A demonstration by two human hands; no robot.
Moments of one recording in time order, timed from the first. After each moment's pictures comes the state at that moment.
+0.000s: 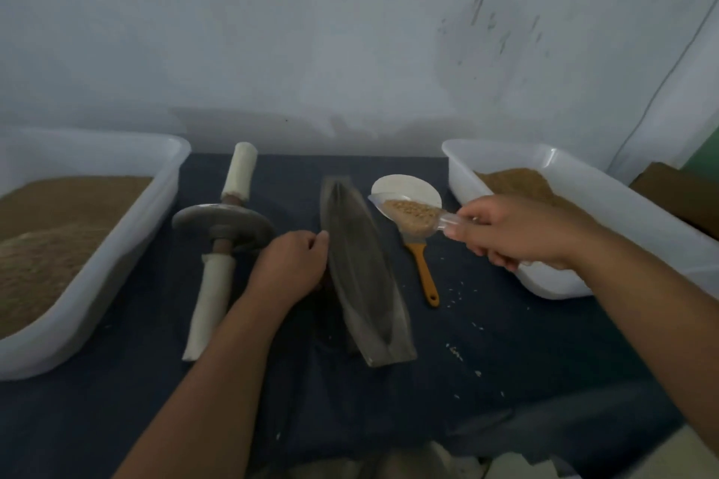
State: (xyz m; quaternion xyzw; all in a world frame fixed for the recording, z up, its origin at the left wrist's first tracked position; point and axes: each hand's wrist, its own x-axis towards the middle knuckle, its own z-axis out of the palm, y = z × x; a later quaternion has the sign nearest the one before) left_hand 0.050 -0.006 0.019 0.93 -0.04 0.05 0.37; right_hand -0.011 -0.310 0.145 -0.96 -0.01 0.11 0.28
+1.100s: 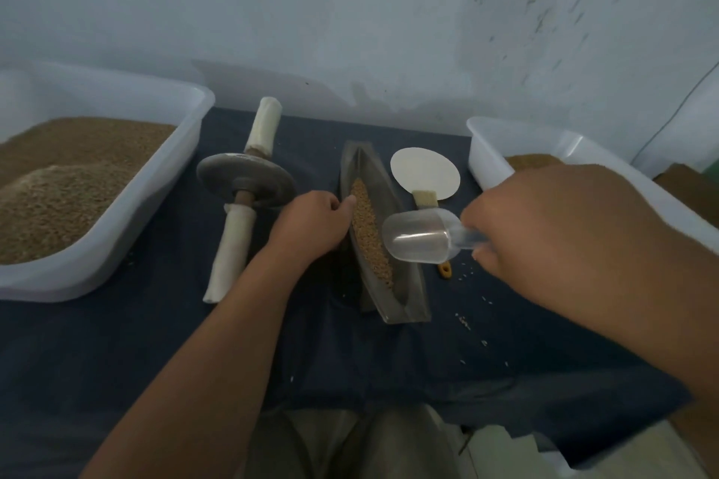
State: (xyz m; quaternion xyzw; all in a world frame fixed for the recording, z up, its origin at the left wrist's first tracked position) left_hand 0.046 -0.004 0.018 0.91 -0.04 0.03 0.40; right_hand -0.091 -0.199 0.193 -0.92 -0.10 0.04 -0.37
